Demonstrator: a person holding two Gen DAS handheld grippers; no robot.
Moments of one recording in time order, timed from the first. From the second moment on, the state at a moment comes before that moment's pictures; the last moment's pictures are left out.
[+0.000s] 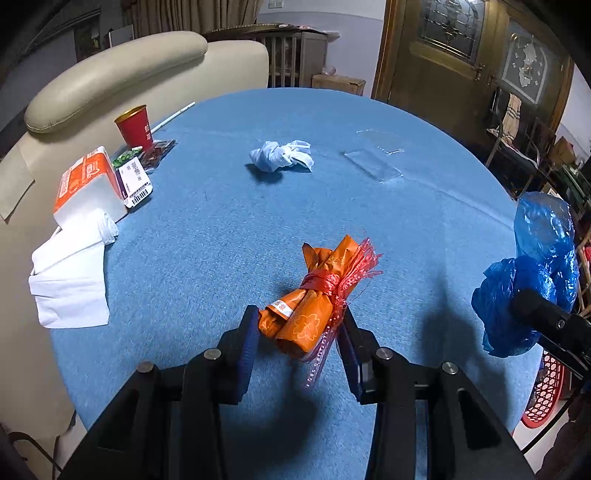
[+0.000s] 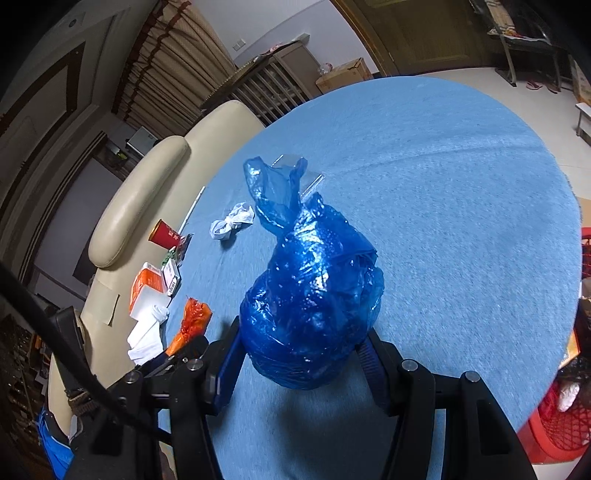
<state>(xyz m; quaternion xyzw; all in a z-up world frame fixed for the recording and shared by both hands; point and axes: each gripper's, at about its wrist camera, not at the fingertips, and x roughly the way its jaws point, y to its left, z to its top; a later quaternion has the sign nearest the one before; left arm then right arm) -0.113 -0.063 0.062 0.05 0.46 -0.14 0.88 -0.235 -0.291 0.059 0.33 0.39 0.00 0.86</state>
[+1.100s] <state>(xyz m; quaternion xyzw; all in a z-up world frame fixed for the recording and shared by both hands) -0.162 -0.072 0.113 0.08 0.40 -0.14 0.90 -0.304 -0.300 0.093 0.34 0.34 -0.01 0.88</state>
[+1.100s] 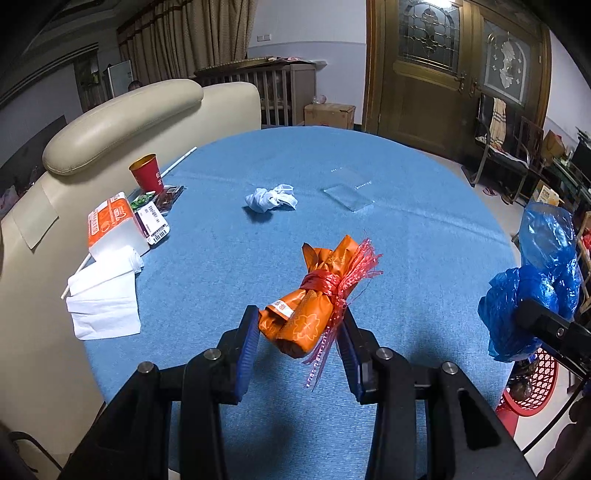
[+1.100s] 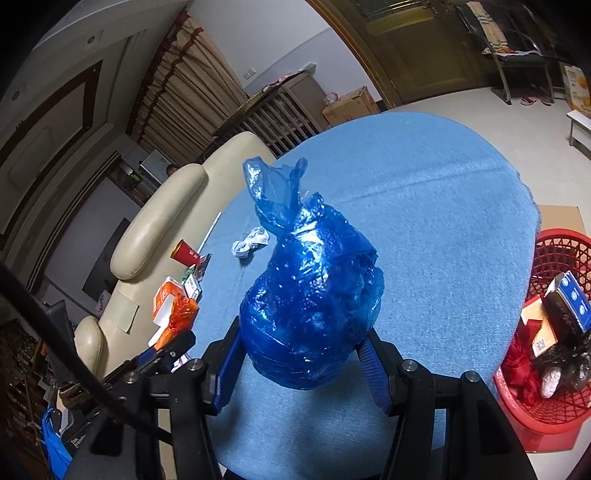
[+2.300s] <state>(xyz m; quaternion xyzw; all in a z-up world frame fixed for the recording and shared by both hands) -0.166 -0.097 0.113 0.09 0.40 -0.17 0.90 -0.328 -0.319 0.086 0.33 0.33 -0.04 0.88</state>
